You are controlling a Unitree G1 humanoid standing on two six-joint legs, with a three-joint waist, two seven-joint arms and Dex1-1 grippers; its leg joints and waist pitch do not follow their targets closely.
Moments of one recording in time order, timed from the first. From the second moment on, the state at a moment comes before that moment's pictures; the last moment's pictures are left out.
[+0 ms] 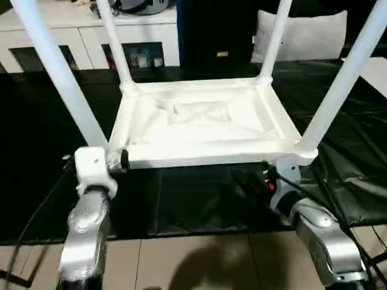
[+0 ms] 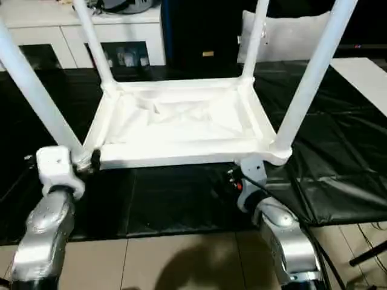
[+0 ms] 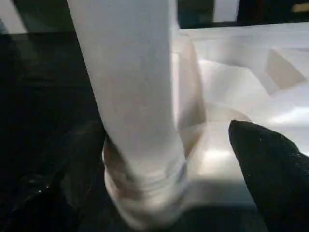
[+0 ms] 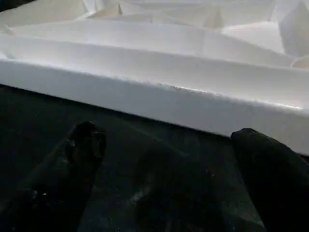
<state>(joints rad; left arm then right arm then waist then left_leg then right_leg) -0.20 0.08 0.22 0.11 0.01 0.21 0.01 -0.10 -0.25 0.05 0.02 0.18 0.34 0.37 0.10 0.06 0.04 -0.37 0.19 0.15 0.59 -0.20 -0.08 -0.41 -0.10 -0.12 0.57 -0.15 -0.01</state>
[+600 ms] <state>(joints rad) -0.38 0.24 0.26 0.39 -0.12 0.13 -0.25 -0.28 -0.27 -0.04 0.28 0.16 0.38 0.28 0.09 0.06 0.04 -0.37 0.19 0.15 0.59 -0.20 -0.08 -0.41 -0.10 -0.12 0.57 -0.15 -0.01</state>
